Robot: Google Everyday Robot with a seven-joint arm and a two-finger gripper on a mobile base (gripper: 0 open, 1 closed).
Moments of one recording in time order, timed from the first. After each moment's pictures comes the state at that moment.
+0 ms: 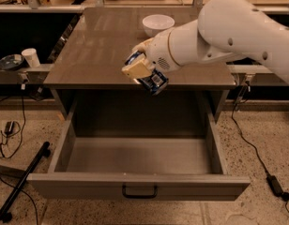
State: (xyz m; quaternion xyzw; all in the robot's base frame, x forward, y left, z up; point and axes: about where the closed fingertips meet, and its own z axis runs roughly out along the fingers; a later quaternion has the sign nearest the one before) arm 0.594 0.021 0.909 -0.52 0.71 0.18 0.44
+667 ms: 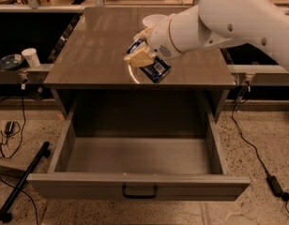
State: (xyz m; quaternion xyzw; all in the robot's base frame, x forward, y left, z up) arm 0.616 0.015 0.928 -0.54 0.70 0.15 0.45
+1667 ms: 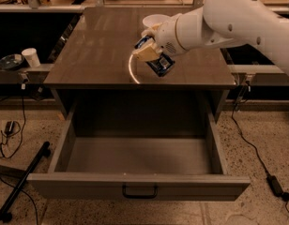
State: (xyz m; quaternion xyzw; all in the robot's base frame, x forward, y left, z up) arm 0.661 -0.005 0.918 -0.53 0.69 0.14 0.47
